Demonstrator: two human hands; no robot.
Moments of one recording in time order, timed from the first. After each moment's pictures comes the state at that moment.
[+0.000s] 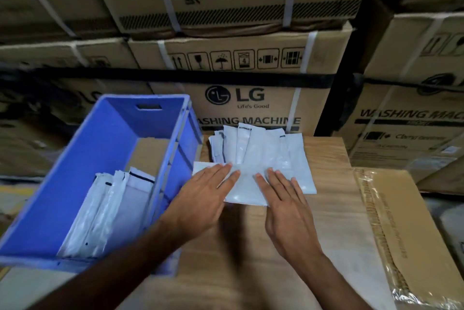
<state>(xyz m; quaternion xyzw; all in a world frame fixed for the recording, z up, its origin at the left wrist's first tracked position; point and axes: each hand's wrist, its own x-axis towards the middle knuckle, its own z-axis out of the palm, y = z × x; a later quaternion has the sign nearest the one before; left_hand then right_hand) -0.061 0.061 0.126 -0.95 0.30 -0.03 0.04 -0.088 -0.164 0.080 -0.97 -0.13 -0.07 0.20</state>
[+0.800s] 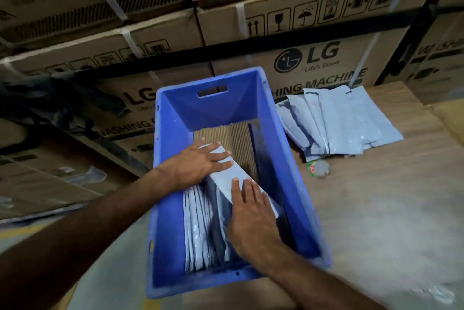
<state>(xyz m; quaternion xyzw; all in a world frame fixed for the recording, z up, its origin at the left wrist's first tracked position) 0.060 0.396 0.120 -0.82 0.51 0.10 0.25 -0.099 0.253 0.076 -0.97 0.02 0.14 0.21</state>
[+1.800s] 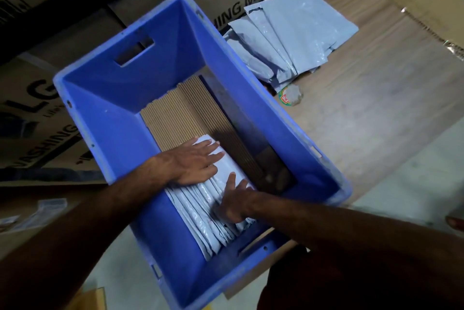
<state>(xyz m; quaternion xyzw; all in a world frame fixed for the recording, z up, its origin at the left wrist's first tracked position) 0.078 0.369 0.039 -0.71 0.54 0.39 0.23 -0.069 0.307 0.013 -0.76 0.24 0.51 0.31</state>
